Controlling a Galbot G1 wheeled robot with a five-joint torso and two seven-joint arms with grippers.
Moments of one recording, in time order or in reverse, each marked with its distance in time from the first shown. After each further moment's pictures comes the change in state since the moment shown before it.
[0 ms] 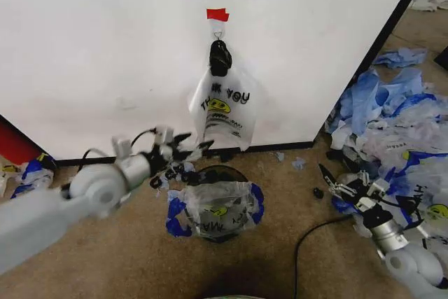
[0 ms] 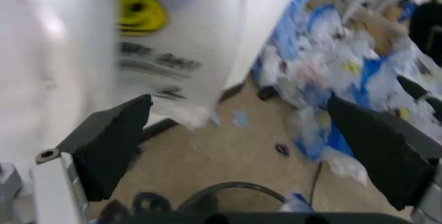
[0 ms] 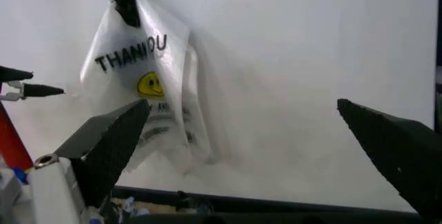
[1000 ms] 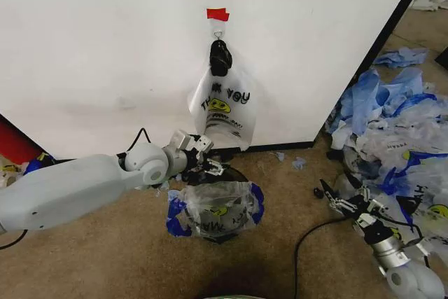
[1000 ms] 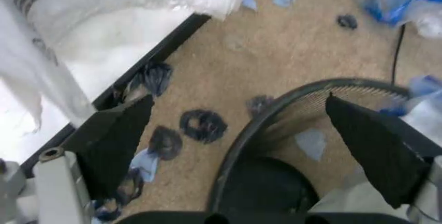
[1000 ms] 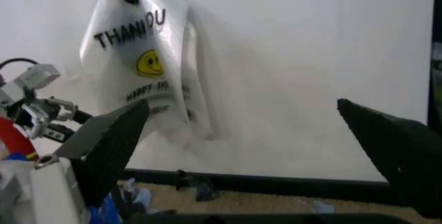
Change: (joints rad) left arm -0.355 -0.235 0.411 0.256 0.164 0.311 -0.050; right arm -0.012 0.017 -0.022 -0.056 -0.017 0.028 -0.034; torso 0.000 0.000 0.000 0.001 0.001
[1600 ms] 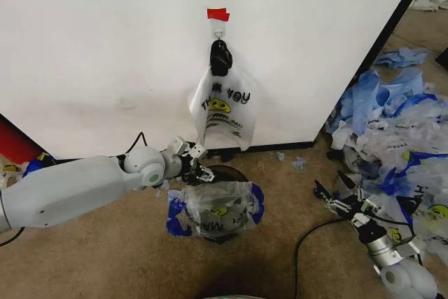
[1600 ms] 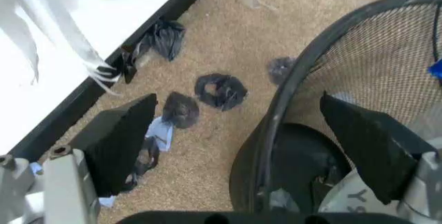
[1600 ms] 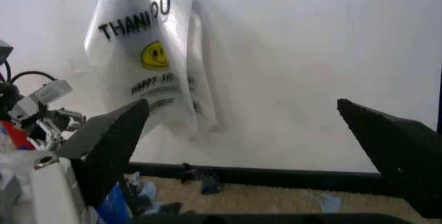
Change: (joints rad) left arm 0.001 -0.017 0.062 0.079 0.054 0.004 0.033; right arm 0.006 0.014 -0.022 -0.018 -0.016 0.007 -0.012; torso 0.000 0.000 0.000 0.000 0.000
